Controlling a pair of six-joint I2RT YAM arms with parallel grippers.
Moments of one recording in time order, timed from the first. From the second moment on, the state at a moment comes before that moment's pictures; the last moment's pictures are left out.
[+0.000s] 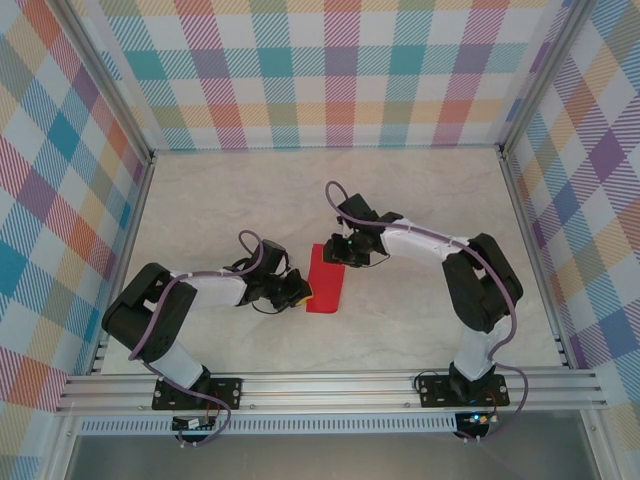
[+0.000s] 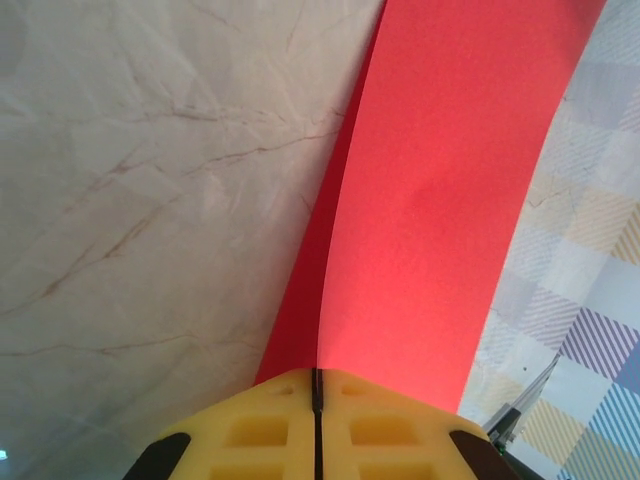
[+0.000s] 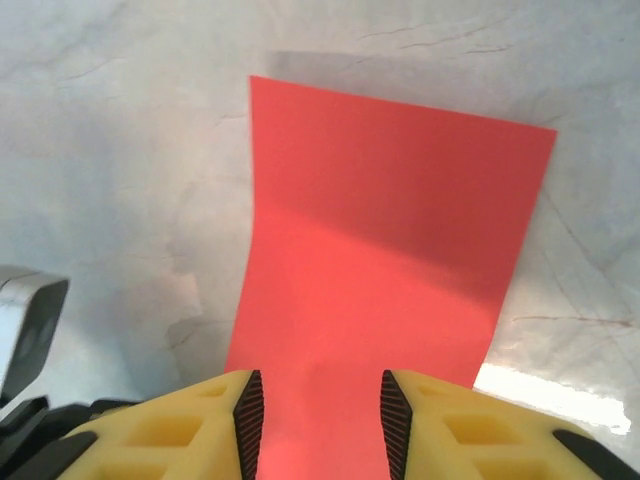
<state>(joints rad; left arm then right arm) -0.57 1.60 0.63 0.02 0.50 -1.07 0.65 1.81 1.21 -0.50 -0.29 0.67</state>
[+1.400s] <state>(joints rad) -0.60 1.61 0.67 0.10 0.58 -1.08 0.65 1.89 1.14 -0.50 -0.35 0.68</state>
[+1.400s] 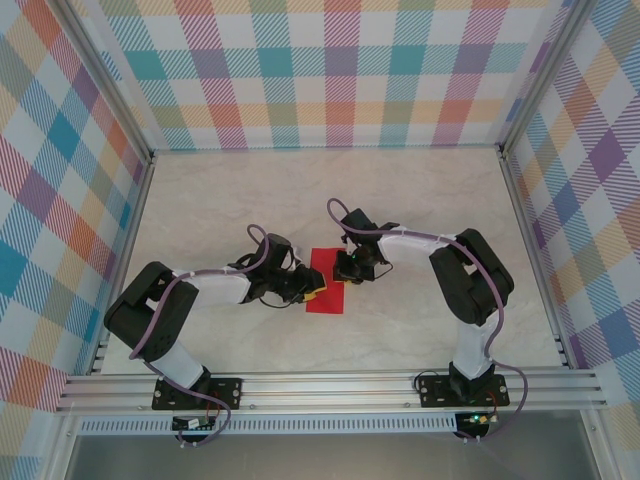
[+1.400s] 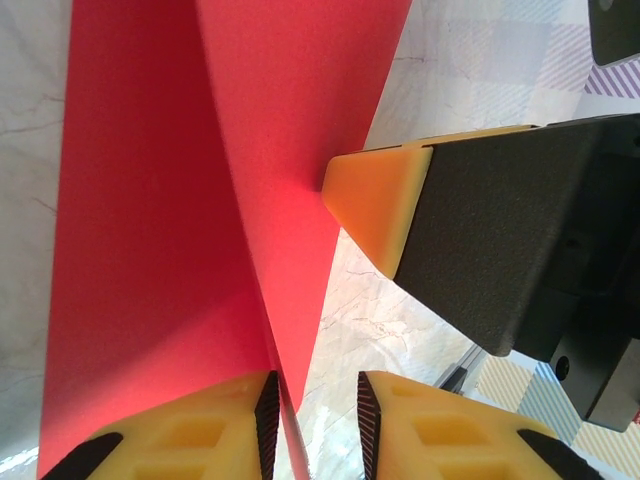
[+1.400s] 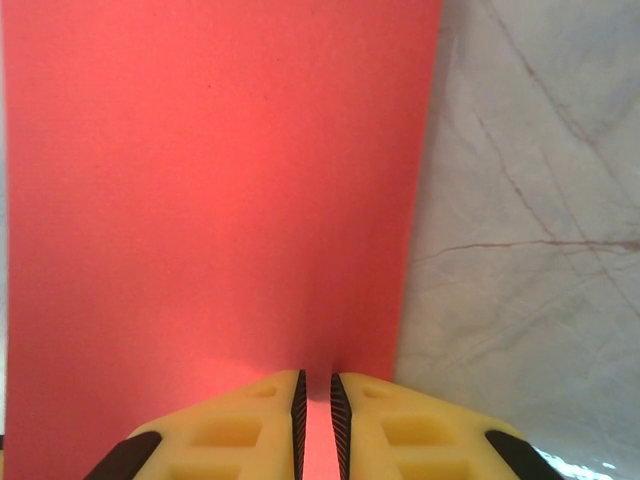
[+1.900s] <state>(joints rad) -0.61 1.56 0.66 0.11 0.61 -1.08 0.64 1.90 1.14 -0.51 -0.36 0.69</state>
